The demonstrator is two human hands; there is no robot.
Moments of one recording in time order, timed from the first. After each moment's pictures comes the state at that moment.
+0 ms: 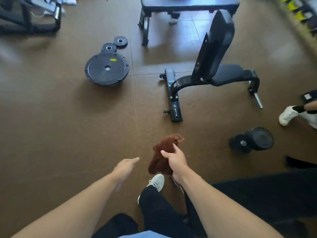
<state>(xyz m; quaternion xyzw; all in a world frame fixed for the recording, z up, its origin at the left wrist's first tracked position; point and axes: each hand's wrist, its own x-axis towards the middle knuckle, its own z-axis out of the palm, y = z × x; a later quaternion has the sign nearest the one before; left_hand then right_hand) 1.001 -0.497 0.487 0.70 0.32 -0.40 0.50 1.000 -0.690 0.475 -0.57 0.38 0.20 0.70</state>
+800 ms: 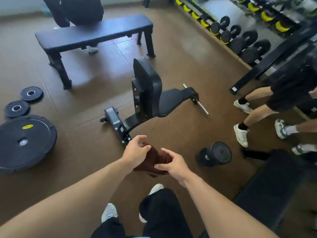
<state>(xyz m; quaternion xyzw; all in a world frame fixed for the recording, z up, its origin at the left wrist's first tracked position) 1.421 -0.800 0.530 0.81 -0.04 -0.35 0.46 1.293 -0.928 0.522 -0.69 0.40 0.15 0.58</state>
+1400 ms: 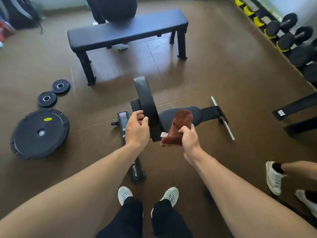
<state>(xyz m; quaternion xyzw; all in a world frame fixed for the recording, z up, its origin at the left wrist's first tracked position) 1.586 -1.022 0.558 0.84 0.12 -0.12 0.52 1.519 -1.174 0.543 -0.63 0.40 0.06 0.66</state>
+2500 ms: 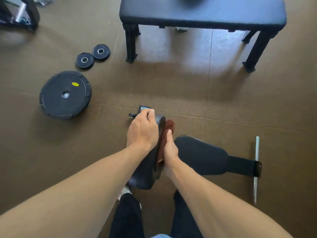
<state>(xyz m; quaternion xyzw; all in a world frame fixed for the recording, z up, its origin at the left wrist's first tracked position) 1.816 -1.097 0.513 0.87 0.32 -0.12 0.36 1.776 -1.176 0.413 -0.50 0.47 0.33 0.65</state>
